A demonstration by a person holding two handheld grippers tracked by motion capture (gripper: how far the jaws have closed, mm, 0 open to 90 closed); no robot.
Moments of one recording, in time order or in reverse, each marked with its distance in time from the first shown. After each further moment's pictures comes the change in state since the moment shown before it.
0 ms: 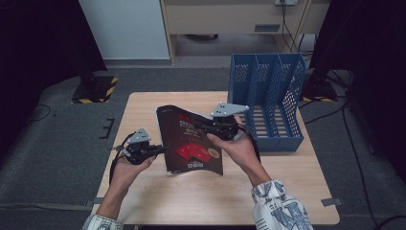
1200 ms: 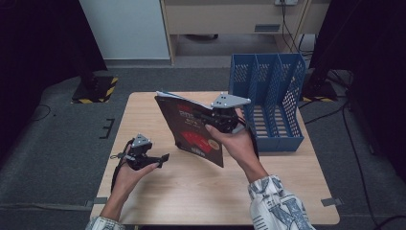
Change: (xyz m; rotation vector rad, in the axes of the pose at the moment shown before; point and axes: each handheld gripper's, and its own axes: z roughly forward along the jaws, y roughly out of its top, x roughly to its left) left arm 0.014 -0.038 0.024 0.041 0.191 -0.138; right arm 0.001 0.028 -0.004 -0.059 -0.077 0.003
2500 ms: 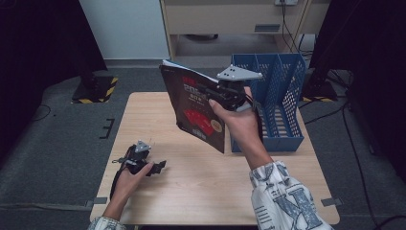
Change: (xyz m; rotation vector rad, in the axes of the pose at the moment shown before) left arm 0.010 -0.027 0.016 0.104 0.079 0.010; right arm -0.008 0.070 -0.024 -0.060 -0.128 0.031
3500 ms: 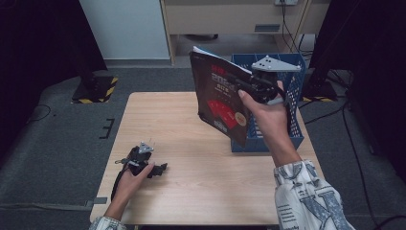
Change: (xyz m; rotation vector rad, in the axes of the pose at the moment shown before) left arm -0.003 -0.005 0.009 0.057 0.003 0.009; right arm -0.043 0.011 -0.054 -0.029 -0.108 0.040
